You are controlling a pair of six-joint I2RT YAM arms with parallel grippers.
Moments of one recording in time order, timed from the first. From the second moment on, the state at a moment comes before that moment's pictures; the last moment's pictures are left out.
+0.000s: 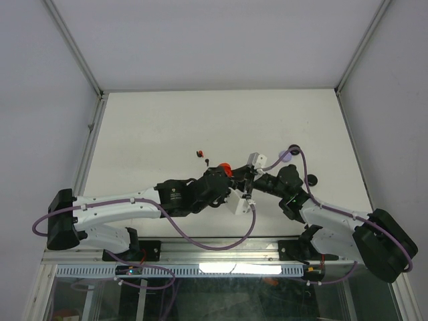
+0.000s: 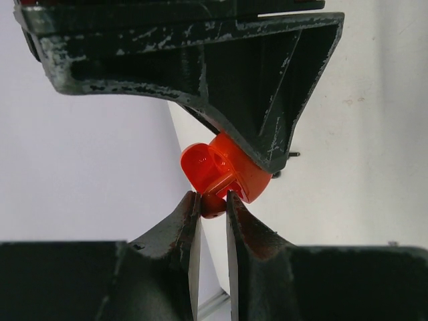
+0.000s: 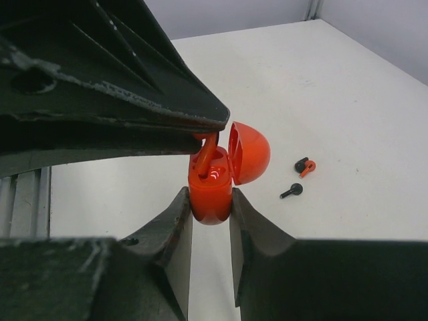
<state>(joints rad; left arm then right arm) -1.30 1.29 1.02 -0.36 -0.48 1.05 0.71 1.09 0.29 0.83 -0.50 -0.03</state>
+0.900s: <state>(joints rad) -1.31 1.32 1.03 -0.36 -0.47 1.03 0.66 1.10 0.34 0.78 -0.57 0.12</state>
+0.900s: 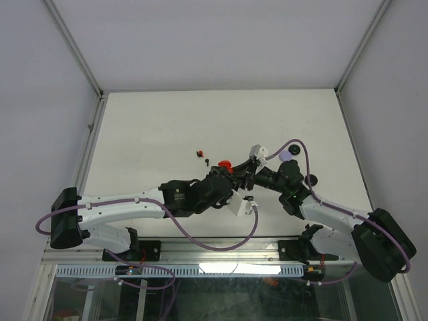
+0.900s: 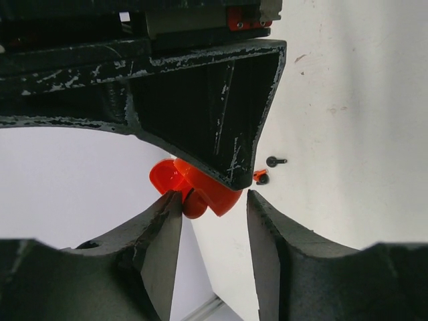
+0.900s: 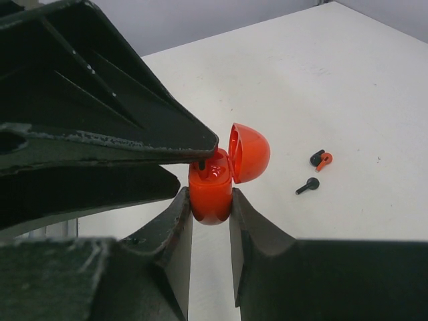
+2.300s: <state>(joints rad) -1.06 1.22 1.04 -0.29 -0.12 0.78 0.65 1.16 0.35 0.89 -0.52 0.16</state>
